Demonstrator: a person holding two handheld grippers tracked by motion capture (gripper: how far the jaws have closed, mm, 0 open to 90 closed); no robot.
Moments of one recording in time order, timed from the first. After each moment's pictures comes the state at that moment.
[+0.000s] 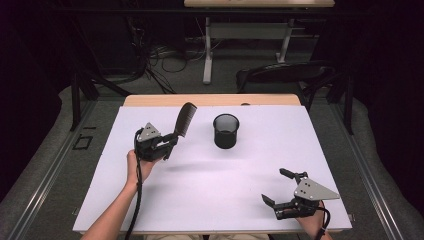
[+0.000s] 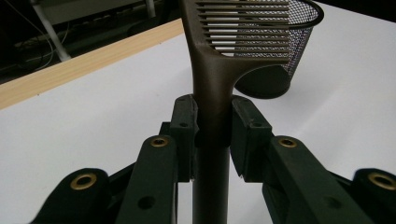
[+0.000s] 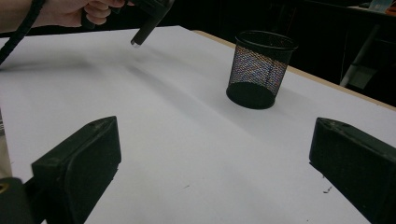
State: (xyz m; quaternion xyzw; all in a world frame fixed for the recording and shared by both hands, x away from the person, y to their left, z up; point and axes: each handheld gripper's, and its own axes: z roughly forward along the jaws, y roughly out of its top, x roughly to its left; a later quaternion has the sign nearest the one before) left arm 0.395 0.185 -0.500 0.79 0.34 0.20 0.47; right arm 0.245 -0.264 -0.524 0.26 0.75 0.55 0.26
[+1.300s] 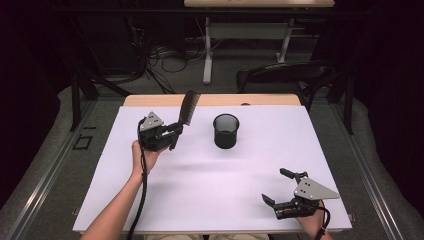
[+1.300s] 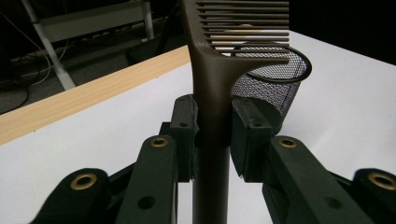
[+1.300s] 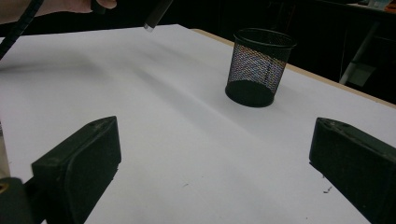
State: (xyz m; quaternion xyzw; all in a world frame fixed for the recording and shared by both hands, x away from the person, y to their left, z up) left arm 0.411 0.170 -0.473 0.77 0.34 0.20 0.50; right arm 0.246 -0.265 -0.524 0.27 0.75 0.54 0.26
